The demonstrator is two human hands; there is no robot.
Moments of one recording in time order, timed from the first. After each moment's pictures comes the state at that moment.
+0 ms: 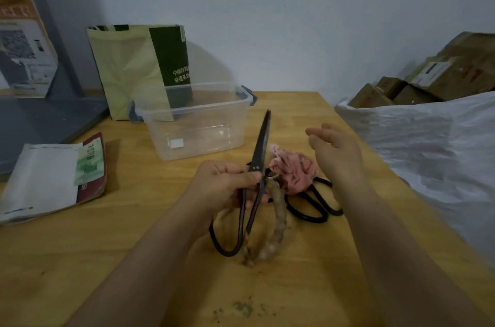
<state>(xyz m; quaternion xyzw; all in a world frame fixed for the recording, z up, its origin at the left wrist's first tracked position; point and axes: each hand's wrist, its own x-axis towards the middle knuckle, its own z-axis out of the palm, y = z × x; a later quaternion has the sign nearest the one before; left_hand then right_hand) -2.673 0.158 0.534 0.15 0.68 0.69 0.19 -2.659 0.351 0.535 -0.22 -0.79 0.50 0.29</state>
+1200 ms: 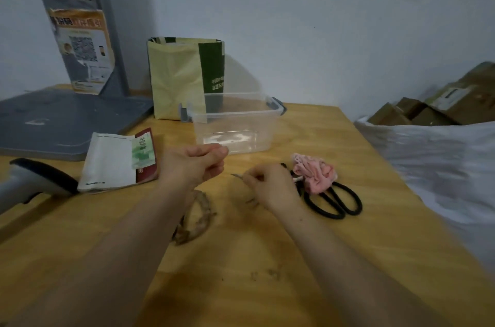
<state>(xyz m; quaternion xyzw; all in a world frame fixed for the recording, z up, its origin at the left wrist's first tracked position) -2.677 0.072 0.555 -0.04 0.64 0.77 0.02 -2.653 0.218 0.525 -0.04 -0.93 0.35 0.10</state>
